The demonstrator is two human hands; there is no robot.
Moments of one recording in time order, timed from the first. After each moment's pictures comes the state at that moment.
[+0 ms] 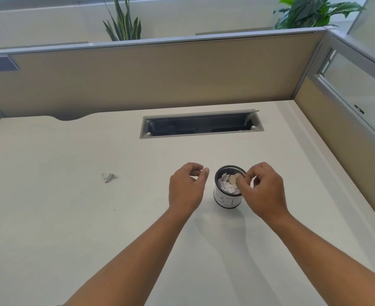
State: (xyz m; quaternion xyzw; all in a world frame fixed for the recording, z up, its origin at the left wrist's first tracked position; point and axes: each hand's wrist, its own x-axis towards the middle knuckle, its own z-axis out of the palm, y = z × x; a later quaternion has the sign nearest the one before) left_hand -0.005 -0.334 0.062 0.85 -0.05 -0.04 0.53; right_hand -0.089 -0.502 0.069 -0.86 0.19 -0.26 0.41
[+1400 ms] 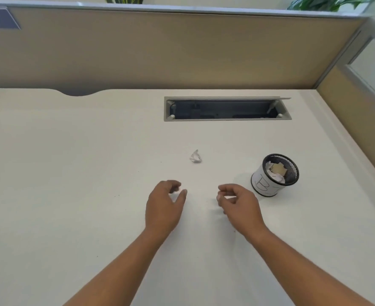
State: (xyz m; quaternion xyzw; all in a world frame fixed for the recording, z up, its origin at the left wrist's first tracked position) left_hand 0.012 -0.150 0.003 0.89 -0.07 -0.04 0.45; right_hand -0.068 -0.331 0.029 -0.78 0.30 -0.06 0.54
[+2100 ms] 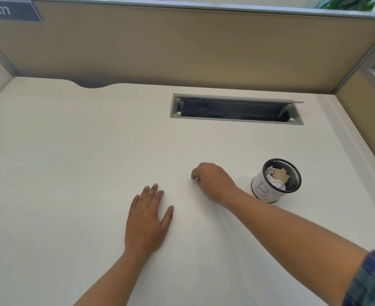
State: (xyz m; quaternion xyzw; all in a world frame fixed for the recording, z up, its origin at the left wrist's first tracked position) left_hand -0.027 -0.119 -0.042 0.97 -0.13 0.02 0.19; right_hand 0.026 -0.342 0.016 -0.98 -0.04 0.08 0.18
